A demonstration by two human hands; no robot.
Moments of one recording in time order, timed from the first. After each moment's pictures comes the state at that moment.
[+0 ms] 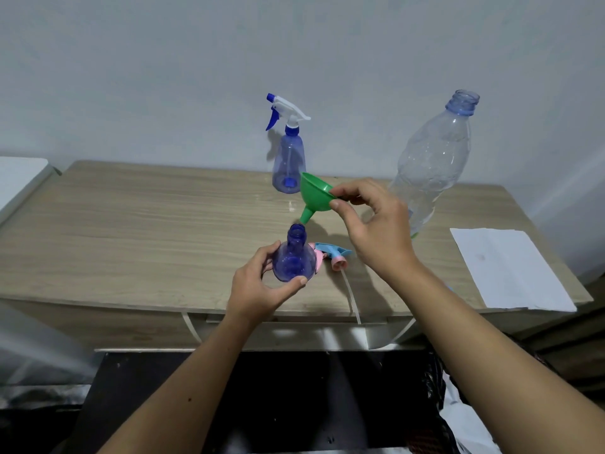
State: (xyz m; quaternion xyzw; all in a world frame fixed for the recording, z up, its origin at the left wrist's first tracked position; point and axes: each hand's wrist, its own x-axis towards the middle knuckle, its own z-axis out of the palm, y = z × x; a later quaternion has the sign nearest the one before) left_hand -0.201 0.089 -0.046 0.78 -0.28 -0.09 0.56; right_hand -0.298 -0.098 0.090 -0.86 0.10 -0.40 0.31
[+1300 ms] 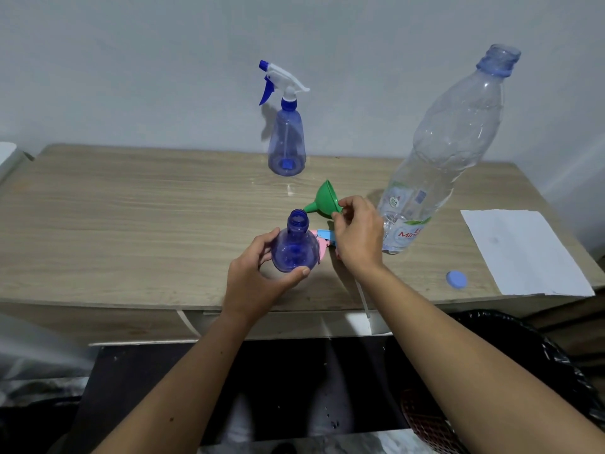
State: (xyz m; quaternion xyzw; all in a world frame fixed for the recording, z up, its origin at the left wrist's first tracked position) left_hand -0.193 0.087 -0.051 0.77 -0.32 -0.05 0.55; right_hand -0.254 -0.110 -0.015 -0.84 0.36 -0.30 0.28
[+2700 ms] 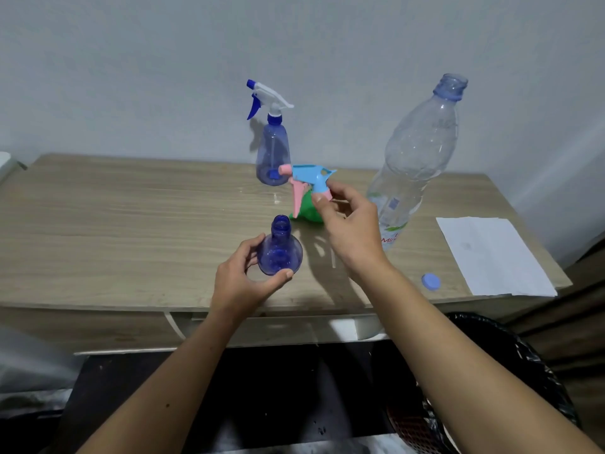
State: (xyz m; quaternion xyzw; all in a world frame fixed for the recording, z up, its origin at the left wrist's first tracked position) left_hand -0.199 0.086 -0.048 0.77 -0.25 -0.10 0.57; right_hand -0.285 -0.081 0.071 -0.73 0.30 -0.31 0.53
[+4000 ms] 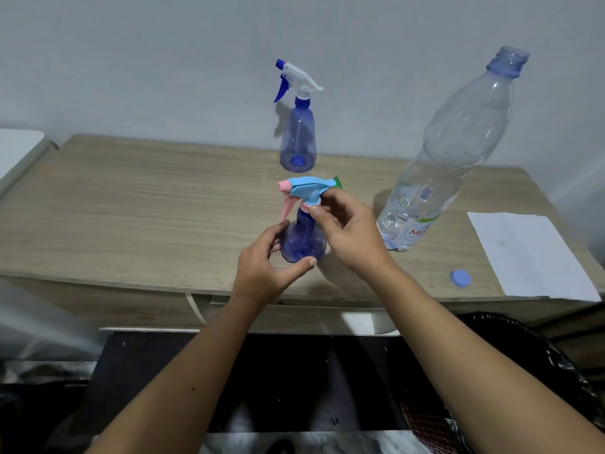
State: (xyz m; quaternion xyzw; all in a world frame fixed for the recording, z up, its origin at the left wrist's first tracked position) left_hand -0.194 0.086 -0.057 0.77 -0.30 -0.05 0.57; right_hand -0.274 -0.065 0.033 -0.77 0.16 -0.24 0.58
